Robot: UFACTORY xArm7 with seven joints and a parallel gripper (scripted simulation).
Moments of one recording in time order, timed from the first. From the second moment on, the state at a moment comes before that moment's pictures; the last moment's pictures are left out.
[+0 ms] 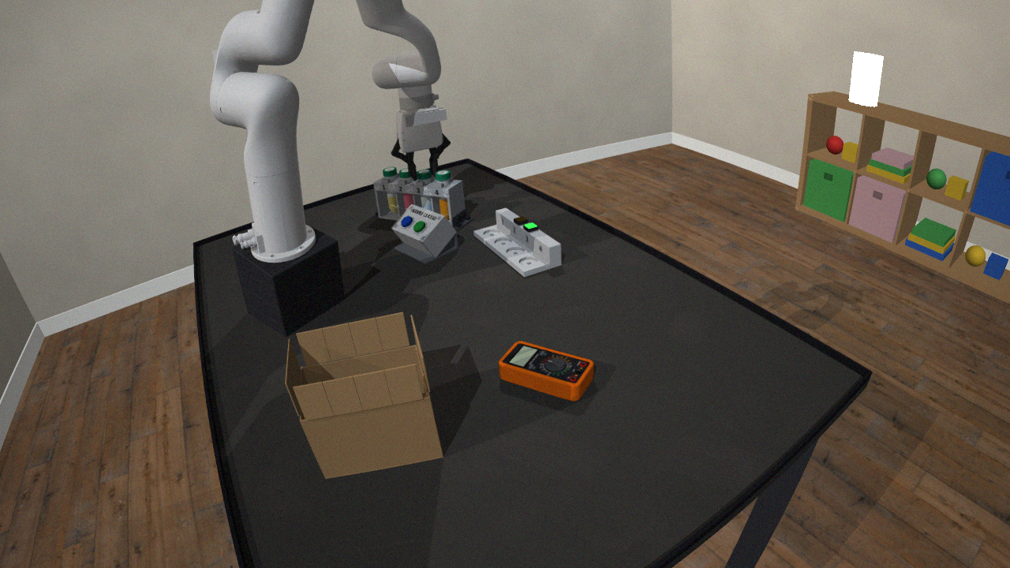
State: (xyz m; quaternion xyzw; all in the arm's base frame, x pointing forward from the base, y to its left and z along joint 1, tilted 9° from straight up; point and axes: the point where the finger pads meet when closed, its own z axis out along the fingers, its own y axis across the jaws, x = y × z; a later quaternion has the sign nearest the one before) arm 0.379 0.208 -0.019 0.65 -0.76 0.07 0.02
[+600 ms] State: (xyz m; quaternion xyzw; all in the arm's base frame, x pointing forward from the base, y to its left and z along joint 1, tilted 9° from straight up) arm 0.379 0.210 0.000 0.65 -0.76 0.07 0.02
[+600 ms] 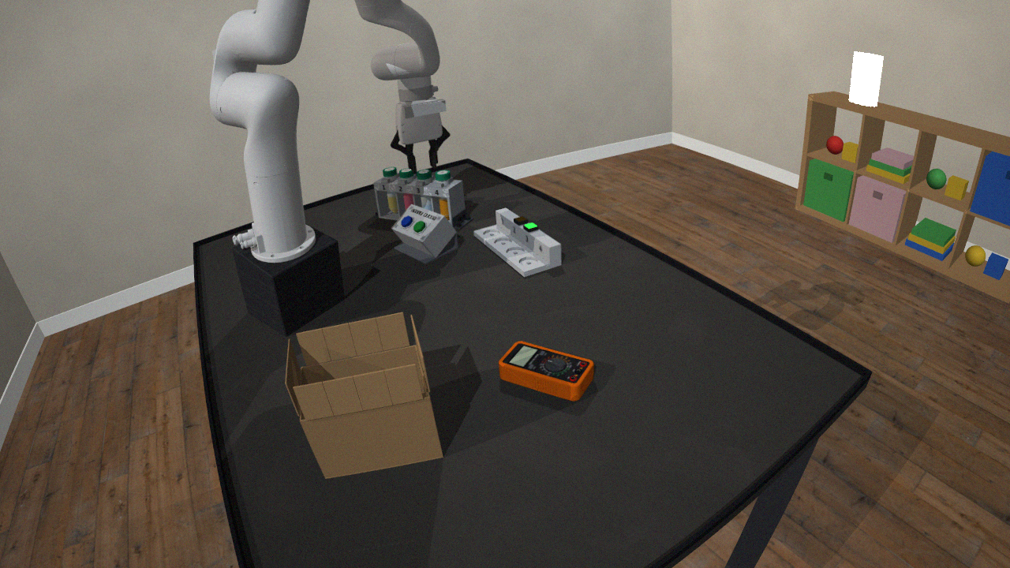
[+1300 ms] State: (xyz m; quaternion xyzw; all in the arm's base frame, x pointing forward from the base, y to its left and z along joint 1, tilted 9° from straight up) arm 0.353 0.252 0.020 0.79 -0.60 0.07 0.04
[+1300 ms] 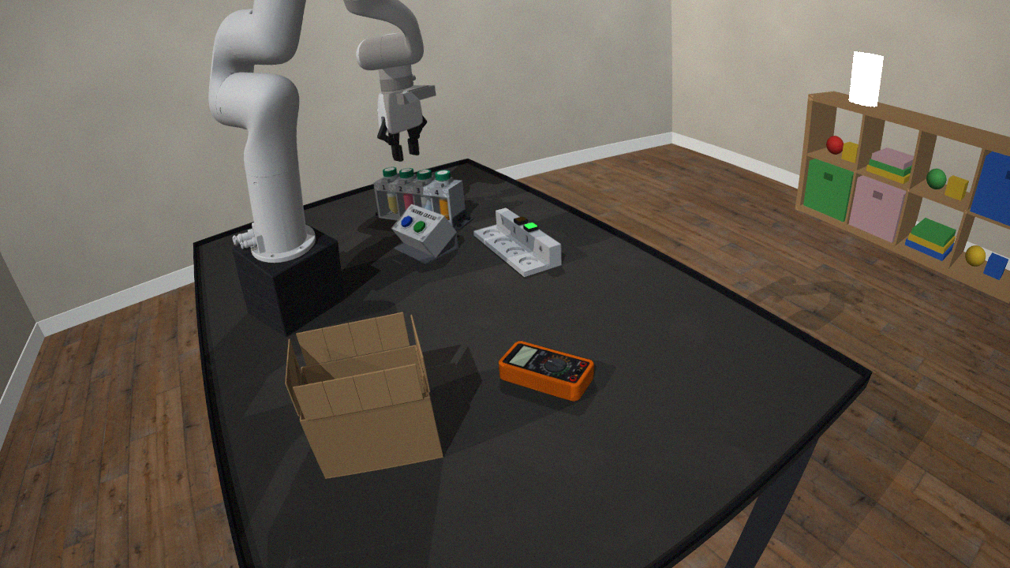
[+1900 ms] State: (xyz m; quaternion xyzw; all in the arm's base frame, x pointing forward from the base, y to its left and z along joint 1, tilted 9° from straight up) arm 0.324 0.301 0.008 0.92 -0.38 0.05 0.05
